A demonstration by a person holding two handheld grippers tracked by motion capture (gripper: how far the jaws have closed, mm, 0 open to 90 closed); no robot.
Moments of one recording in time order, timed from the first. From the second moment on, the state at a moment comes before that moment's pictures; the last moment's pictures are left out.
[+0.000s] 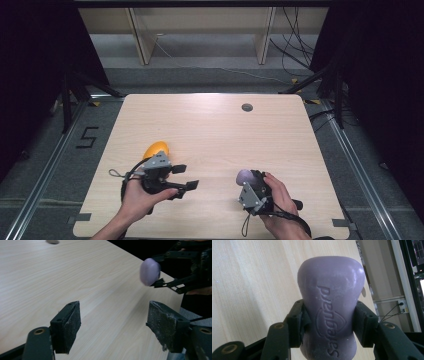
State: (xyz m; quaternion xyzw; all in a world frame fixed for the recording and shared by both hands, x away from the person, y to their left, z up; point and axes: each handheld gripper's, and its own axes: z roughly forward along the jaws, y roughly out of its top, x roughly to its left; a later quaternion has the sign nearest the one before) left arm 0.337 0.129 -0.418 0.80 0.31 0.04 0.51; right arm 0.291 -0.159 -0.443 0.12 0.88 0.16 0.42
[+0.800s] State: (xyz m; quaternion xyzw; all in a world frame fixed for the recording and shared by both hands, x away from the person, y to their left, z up) left arm 0.361 0.023 -0.419 0.83 0.28 -0.03 0.49; right arm 0.291 -0.155 -0.441 0.11 0.88 0.17 0.43
